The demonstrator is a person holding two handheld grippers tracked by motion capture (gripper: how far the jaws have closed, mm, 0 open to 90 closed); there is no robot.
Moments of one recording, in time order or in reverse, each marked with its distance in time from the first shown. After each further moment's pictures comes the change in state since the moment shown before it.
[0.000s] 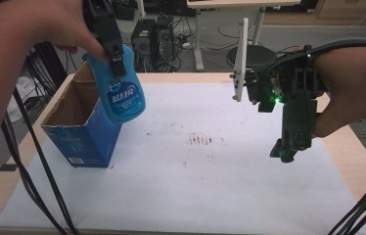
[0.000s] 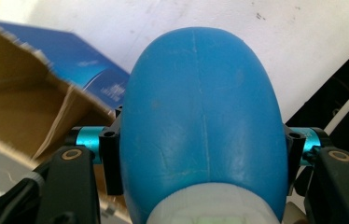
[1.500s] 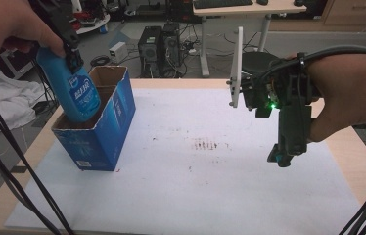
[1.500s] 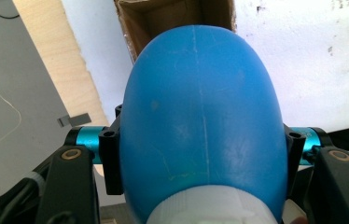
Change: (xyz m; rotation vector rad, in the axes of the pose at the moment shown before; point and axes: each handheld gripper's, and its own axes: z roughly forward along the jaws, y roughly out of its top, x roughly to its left) left arm 0.074 -0.082 0.002 0.040 -0.011 -0.632; right arm 0.000 0.011 -0.001 -0.005 -0.004 -0.036
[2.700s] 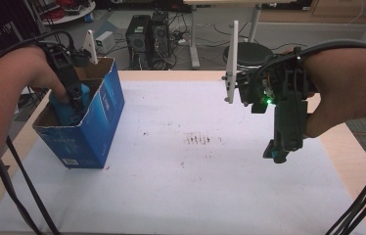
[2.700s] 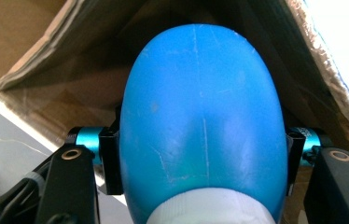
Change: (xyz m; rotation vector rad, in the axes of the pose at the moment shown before) left arm -0.002 0.021 0.117 0.072 0.026 0.460; right arm -0.010 0.001 0.009 0.026 0.024 0.034
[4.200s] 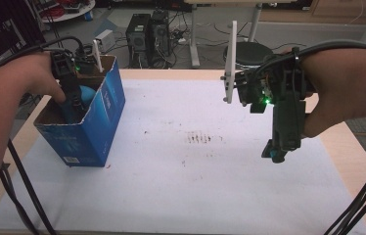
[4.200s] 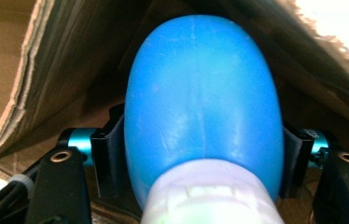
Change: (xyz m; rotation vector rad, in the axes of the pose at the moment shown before) left arm -0.005 -0.003 0.012 -0.054 0.050 0.252; right arm 0.000 0.006 0.002 0.005 0.001 -0.008
